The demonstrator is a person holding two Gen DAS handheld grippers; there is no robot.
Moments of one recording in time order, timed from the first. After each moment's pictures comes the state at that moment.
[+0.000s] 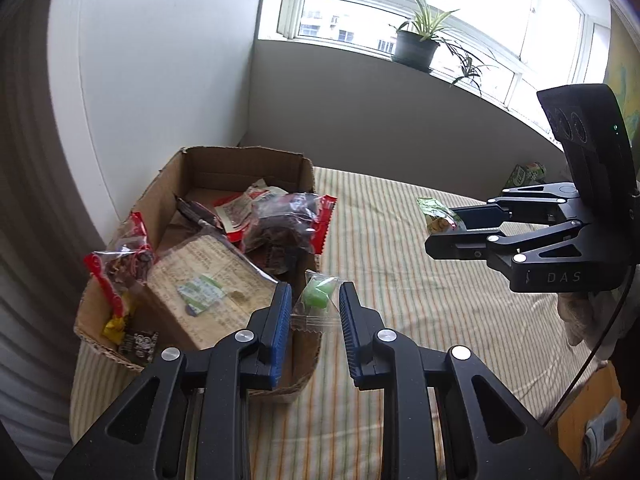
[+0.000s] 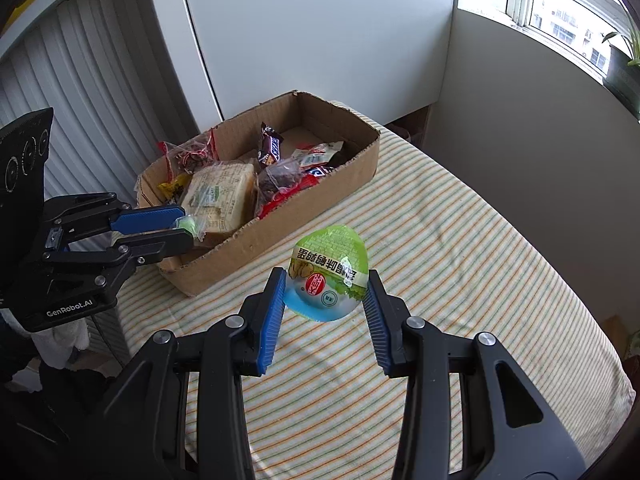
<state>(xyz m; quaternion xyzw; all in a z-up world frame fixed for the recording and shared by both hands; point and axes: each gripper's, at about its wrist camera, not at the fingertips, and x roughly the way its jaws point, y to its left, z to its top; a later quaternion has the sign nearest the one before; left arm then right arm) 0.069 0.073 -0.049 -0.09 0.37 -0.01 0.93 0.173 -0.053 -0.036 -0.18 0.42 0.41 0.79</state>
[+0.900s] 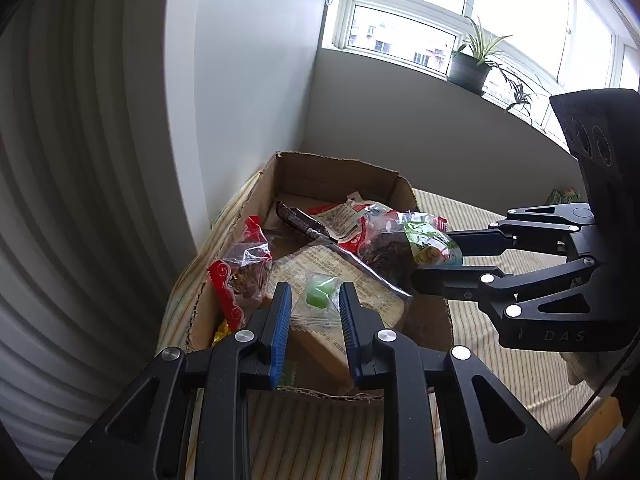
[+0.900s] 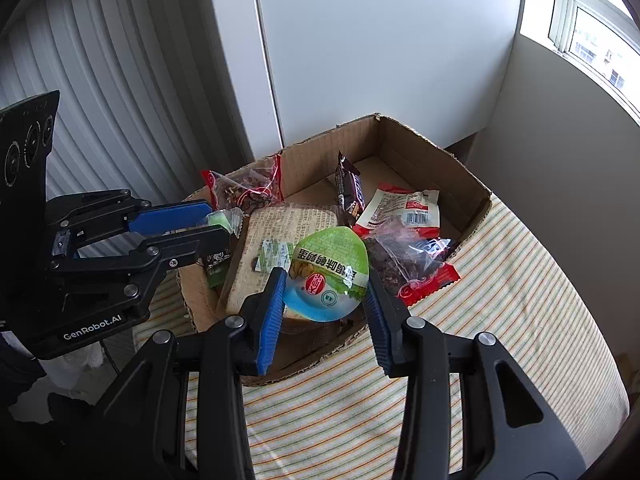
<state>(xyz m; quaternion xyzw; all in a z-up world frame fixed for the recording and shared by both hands) 0.063 0.148 -0.053 -0.10 0.36 0.05 0.93 0.152 0.061 -0.049 -0.21 0.41 0.44 0.77</state>
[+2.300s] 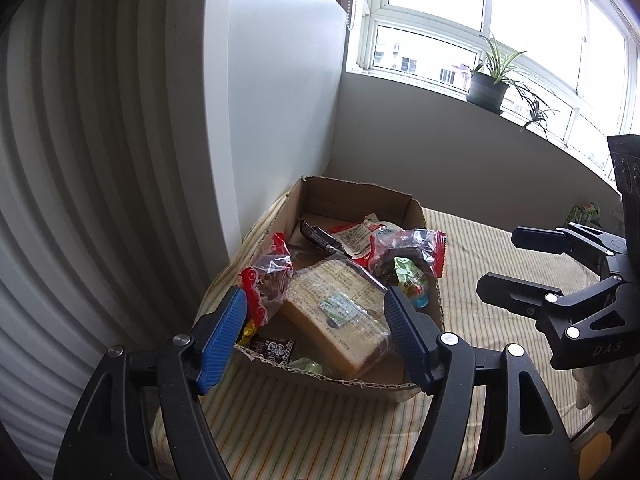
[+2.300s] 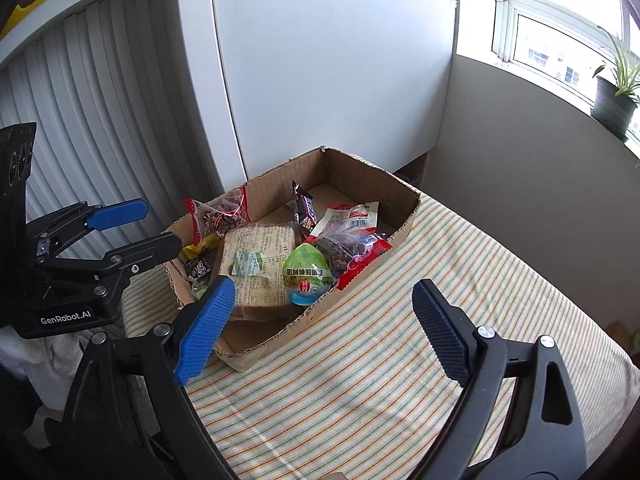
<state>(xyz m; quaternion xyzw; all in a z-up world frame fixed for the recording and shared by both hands) 0.034 0.136 -0.026 -0.09 0.32 0.11 0.94 0.124 0.006 -0.022 -0.15 0.35 0.38 0.84</state>
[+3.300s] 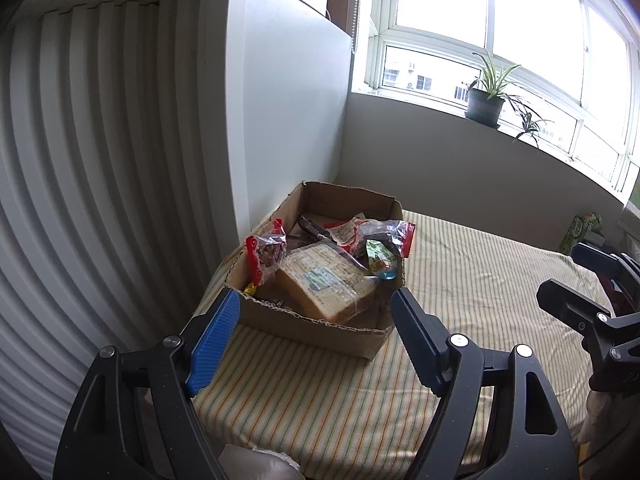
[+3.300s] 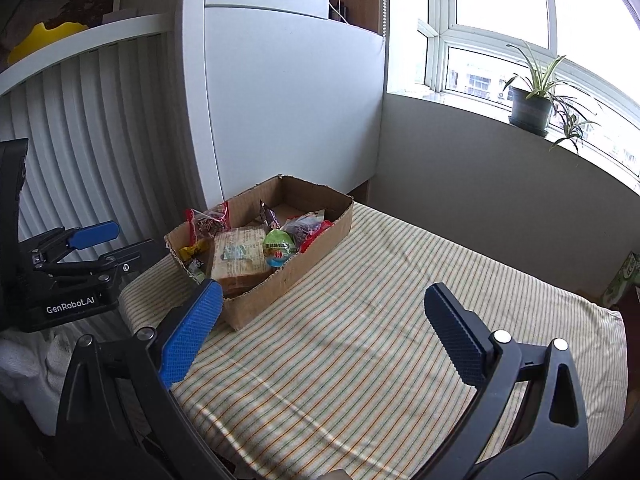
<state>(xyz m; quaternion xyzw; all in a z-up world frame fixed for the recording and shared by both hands) -0.021 0.090 -0.013 -0.09 0.29 0.14 0.94 0.040 -0.072 0.004 -0.11 0.27 0.30 0.91</state>
